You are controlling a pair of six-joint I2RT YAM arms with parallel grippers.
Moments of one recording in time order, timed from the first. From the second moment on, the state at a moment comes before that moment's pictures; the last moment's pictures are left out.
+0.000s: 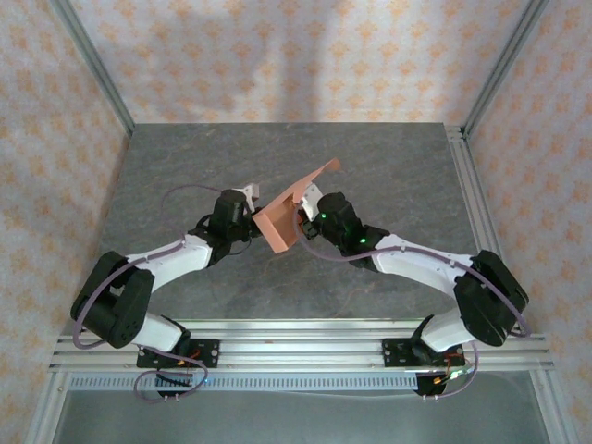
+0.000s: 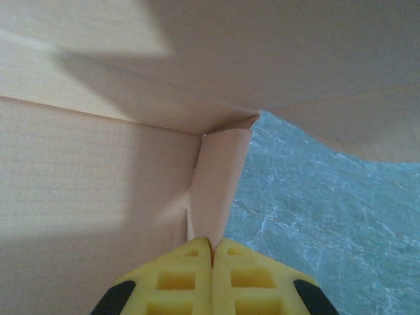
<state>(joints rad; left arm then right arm) -0.44 1.44 0.69 0.22 0.30 -0.87 0.82 1.44 0.86 0.14 0.19 -0.14</state>
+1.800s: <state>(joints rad) -0.29 1.42 0.58 0.13 0.08 -0.89 0.79 1.53 0.80 -0.09 0.43 -0.04</state>
